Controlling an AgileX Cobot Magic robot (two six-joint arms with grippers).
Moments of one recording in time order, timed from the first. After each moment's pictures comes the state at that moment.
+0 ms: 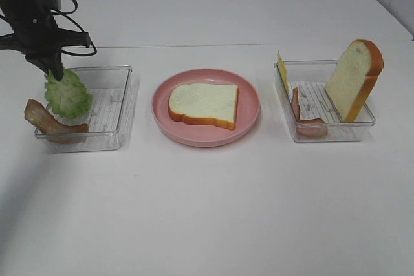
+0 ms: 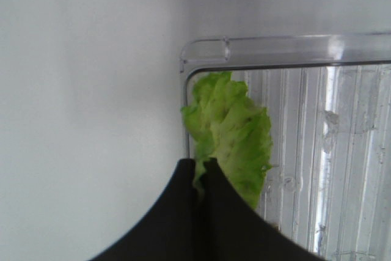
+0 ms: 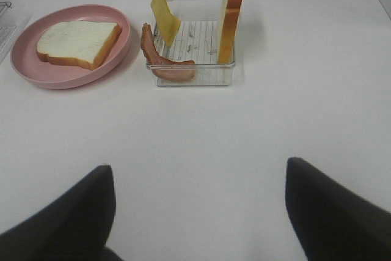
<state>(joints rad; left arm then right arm) -0.06 2.38 -2.08 -0.07 1.17 -0.12 -0.01 -0.01 -0.51 0.09 1.08 -0.08</state>
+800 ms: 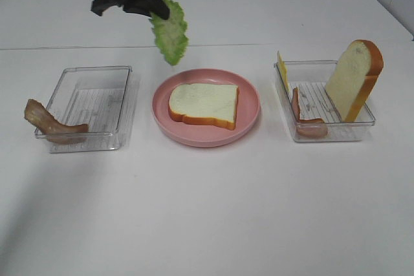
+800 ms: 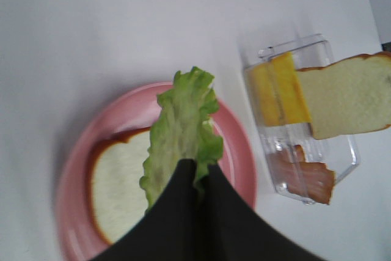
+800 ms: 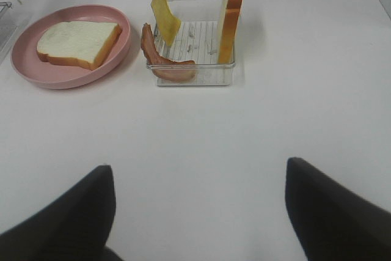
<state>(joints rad) -0.25 2.31 -2.12 -0.72 0.98 0.13 -0.01 -0.01 -0.51 0.09 1.08 -0.08</state>
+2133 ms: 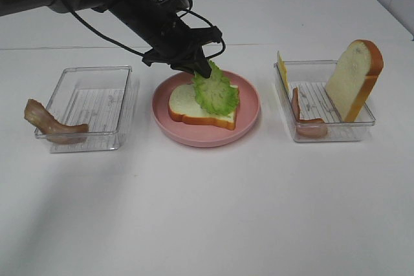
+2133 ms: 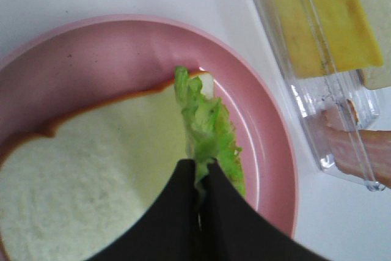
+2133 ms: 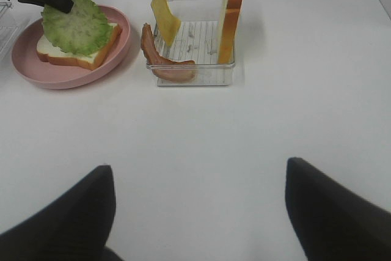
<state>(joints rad) -0.38 2.48 -2.12 -0.67 0.90 0.19 -0.01 -0.01 -0.51 0.09 1.08 -0.08</state>
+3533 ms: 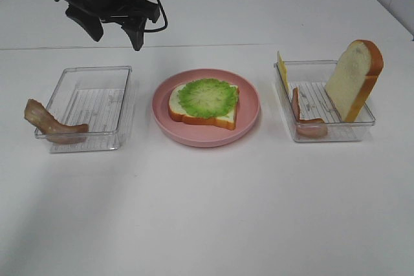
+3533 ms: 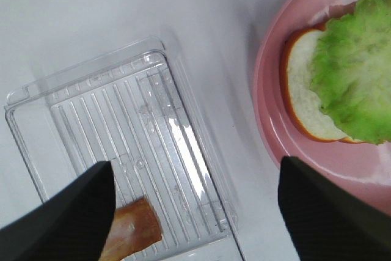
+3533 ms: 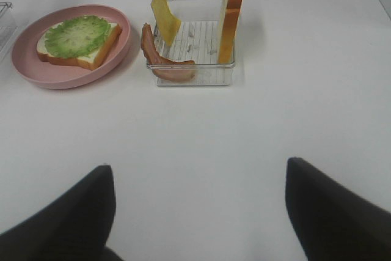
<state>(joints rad) -0.38 2.24 -2.12 0.05 1.21 -0.12 -0.01 -0.01 -0.51 0.09 1.08 -0.08</state>
